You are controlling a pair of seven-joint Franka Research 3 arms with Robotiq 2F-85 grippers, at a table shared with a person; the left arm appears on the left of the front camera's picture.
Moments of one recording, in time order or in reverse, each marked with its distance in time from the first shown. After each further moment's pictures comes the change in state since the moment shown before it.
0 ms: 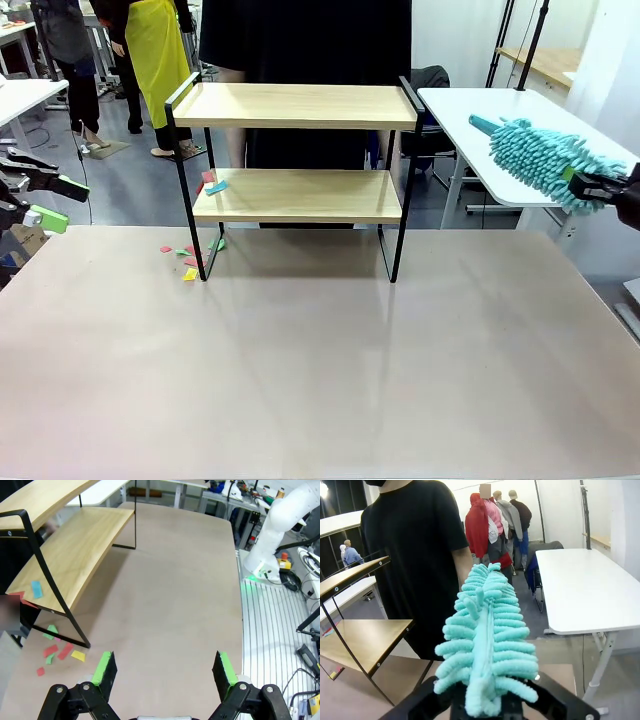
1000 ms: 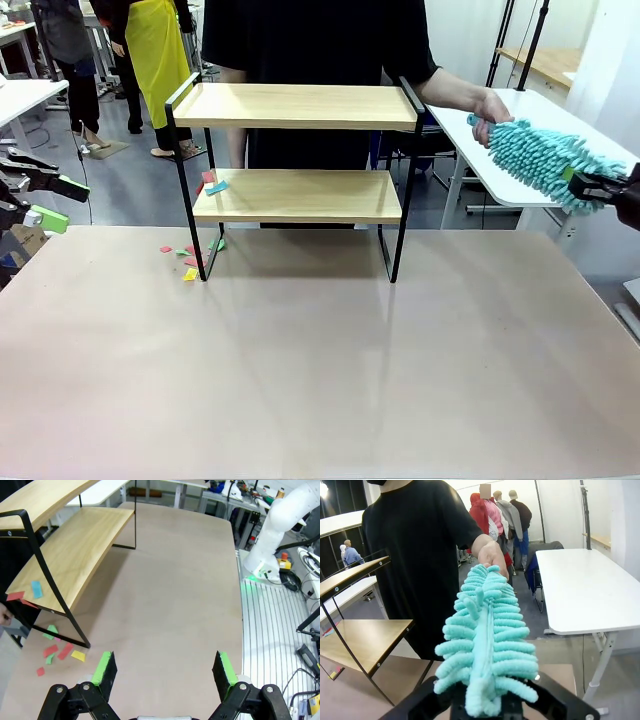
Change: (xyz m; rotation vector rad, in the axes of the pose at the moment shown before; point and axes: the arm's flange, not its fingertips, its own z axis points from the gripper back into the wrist) left arm 0.000 0.000 0.000 0.000 0.000 0.000; right arm 0.000 0.000 0.000 0.001 -0.001 0.000
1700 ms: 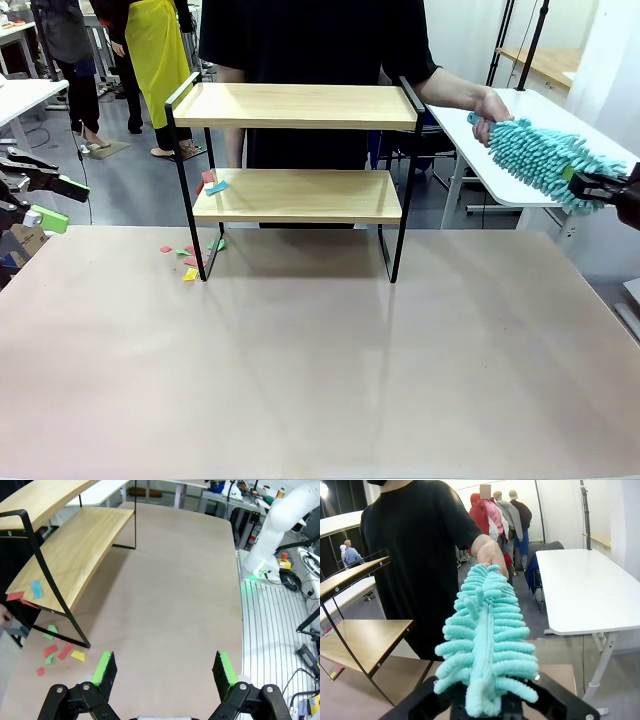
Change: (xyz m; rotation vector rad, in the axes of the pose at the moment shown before) left arm 0.000 0.000 0.000 0.000 0.000 0.000; right arm 0.000 0.000 0.000 0.001 -0.001 0.000
